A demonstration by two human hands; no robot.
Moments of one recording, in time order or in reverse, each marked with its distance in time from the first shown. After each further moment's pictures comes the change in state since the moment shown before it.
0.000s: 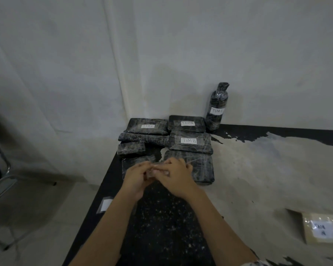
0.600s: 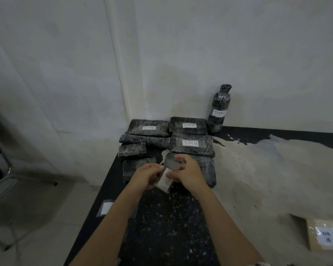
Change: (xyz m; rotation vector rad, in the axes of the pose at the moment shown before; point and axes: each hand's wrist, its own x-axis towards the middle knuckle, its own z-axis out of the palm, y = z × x) left_hand 0.005 0.002 0.002 0.396 -0.146 -0.025; right_hand 0.014 0.017 -0.014 0.740 0.047 0.351
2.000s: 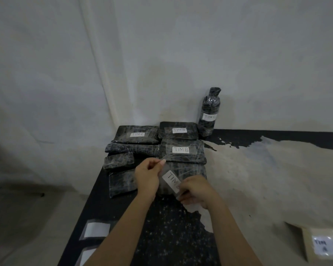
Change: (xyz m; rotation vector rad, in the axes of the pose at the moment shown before) left_hand 0.053 0.011 0.060 -0.059 0.384 0.375; right_hand 0.018 0.017 -0.052 0.040 -0.071 0.396
